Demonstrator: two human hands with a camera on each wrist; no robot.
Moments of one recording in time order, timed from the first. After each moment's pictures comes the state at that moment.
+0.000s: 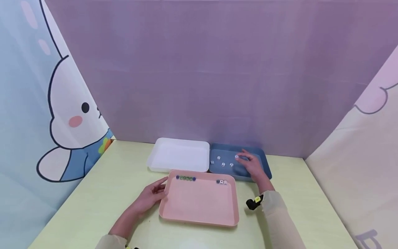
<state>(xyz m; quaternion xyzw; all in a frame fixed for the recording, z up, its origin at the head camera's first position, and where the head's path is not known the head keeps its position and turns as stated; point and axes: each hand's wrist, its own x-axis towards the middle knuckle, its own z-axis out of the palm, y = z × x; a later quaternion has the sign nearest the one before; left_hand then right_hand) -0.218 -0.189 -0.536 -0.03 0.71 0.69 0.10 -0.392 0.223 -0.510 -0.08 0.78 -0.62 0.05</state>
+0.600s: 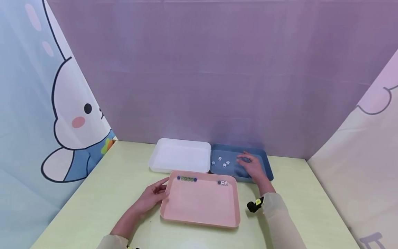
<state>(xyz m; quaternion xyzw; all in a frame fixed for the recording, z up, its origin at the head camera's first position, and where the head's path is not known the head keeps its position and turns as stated) -0.219 -0.190 -0.538 -0.02 0.72 0.69 0.09 -0.399 0.224 -0.525 -0.09 0.80 -0.60 0.03</state>
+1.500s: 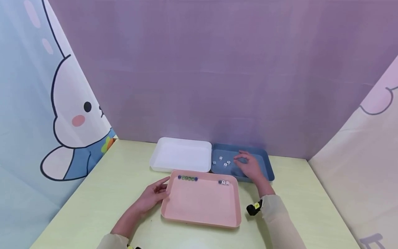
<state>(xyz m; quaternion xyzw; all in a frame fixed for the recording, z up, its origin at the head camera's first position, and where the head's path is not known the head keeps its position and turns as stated) -0.220 -0.189 -0.538 -0.02 0.71 0.69 0.09 -0.387 0.206 -0.511 -0.15 0.86 -0.49 -0.04</state>
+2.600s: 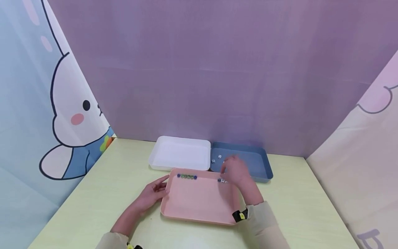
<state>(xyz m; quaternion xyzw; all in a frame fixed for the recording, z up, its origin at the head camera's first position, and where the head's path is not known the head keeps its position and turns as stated) -0.217 -0.190 -0.535 -0.02 0.71 0.69 0.10 -0.315 0.142 -0.443 -0.25 0.96 -0.10 -0.04</state>
